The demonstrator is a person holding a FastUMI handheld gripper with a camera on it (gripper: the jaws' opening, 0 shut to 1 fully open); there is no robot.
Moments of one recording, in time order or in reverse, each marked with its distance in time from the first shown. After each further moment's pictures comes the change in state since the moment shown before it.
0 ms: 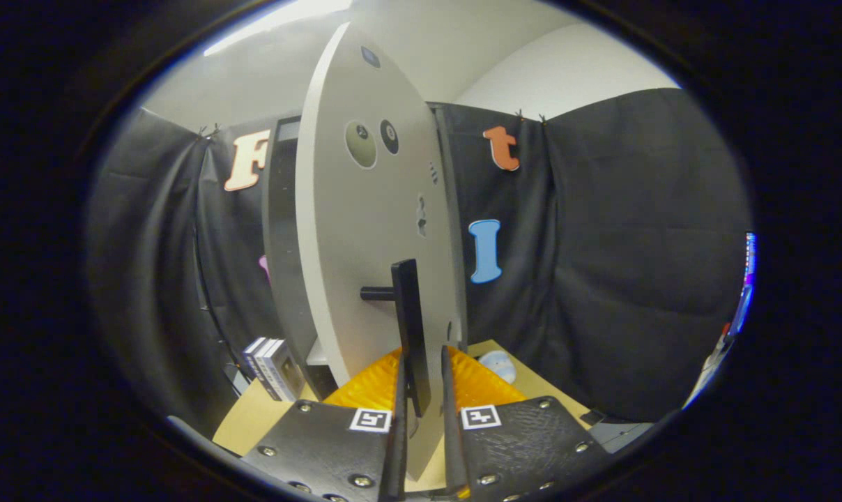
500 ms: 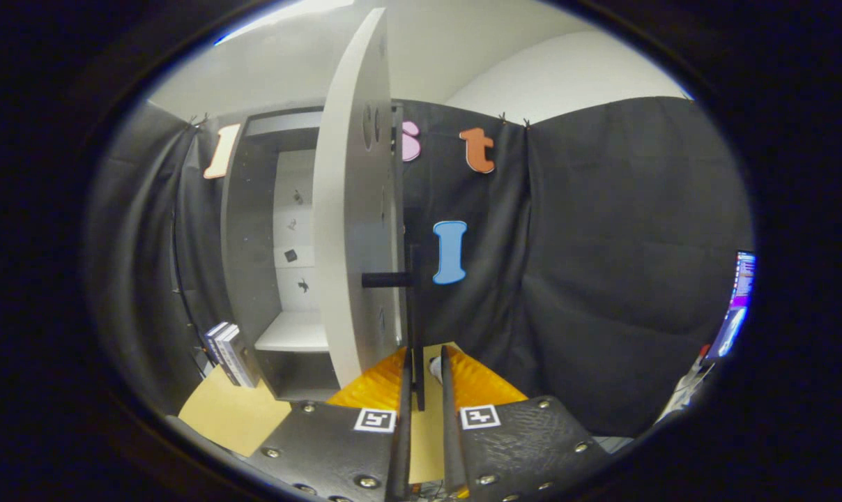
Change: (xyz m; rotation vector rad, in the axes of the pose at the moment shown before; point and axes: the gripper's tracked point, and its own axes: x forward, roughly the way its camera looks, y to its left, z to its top) arm 0.009 -0.095 0.004 -0.052 -0.004 -0.036
